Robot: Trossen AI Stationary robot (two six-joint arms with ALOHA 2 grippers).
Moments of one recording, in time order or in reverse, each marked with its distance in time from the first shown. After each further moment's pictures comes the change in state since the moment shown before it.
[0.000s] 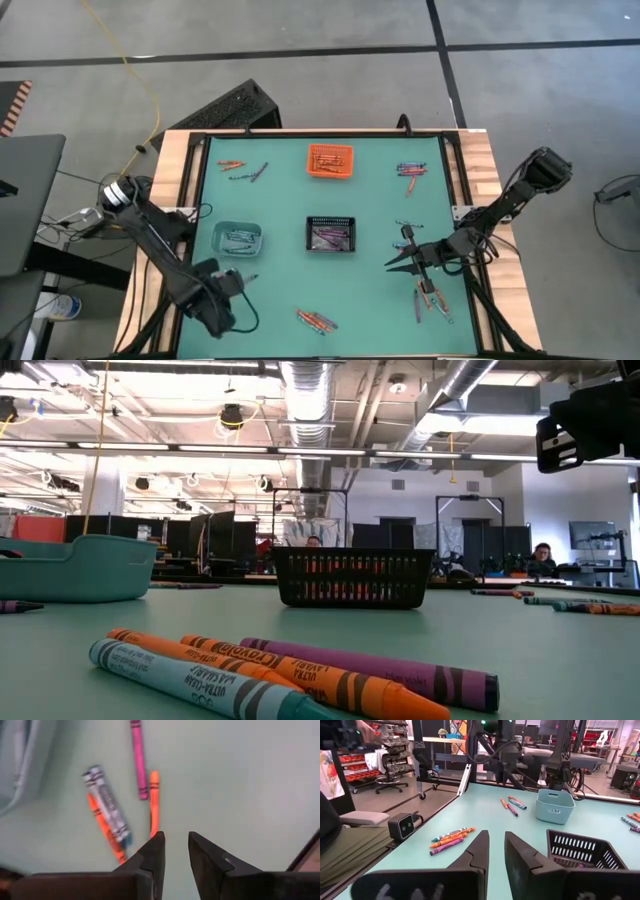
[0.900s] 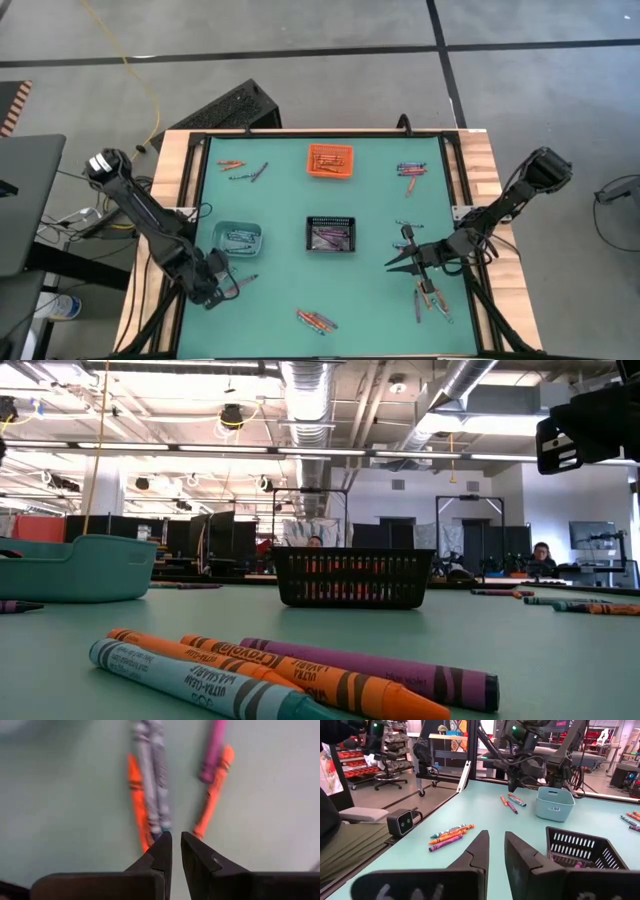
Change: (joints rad) left arm -0.012 -0.398 -0.514 0.442 0.085 -0.247; right arm 0.000 0.000 0.000 -0.015 0.000 -0.005
